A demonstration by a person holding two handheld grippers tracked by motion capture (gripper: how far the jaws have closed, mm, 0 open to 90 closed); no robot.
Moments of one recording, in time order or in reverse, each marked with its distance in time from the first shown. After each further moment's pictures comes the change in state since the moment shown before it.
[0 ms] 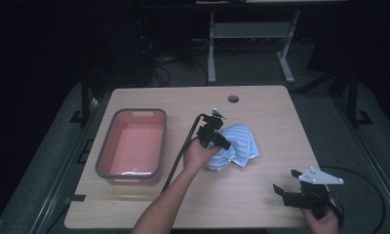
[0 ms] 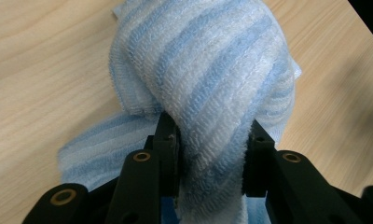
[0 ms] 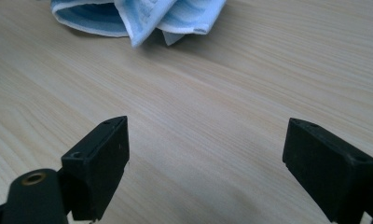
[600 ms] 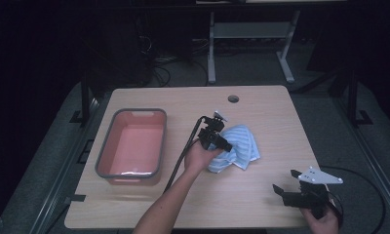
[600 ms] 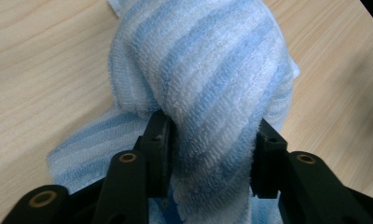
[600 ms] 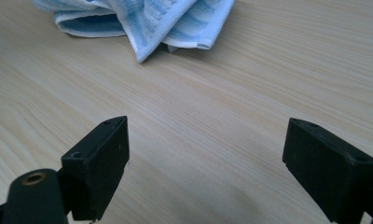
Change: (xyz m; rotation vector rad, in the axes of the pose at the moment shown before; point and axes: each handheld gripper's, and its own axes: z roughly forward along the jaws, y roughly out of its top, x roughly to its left) left arm -0.001 -0.003 0.007 -0.006 0.009 0.004; right arm 0.000 0.000 0.001 0.004 0.002 0.005
